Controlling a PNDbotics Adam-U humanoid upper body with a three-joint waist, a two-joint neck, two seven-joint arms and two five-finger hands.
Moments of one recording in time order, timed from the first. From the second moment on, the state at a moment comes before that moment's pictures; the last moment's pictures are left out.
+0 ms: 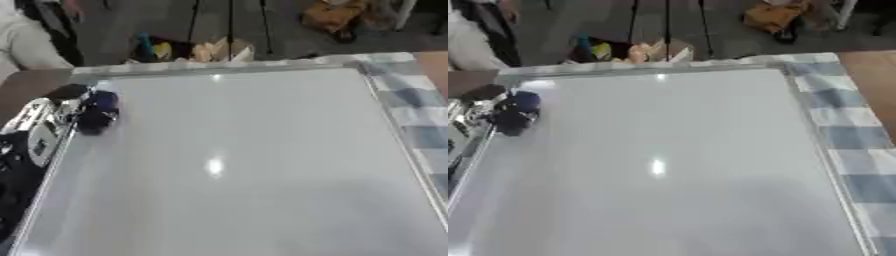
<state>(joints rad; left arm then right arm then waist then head) -0.96 0.55 -0.03 -0.92 -1.06 0.21 -0.45 -0.05 -0.56 -0.12 -1.99 0.28 -0.58 -0.35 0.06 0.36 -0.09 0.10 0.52</state>
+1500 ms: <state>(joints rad) -0.96 0.55 -0.03 -0.92 -1.09 0.17 -0.45 -0.05 -0.55 -0.12 -1.99 0.28 -0.58 -0.35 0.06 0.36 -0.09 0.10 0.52</state>
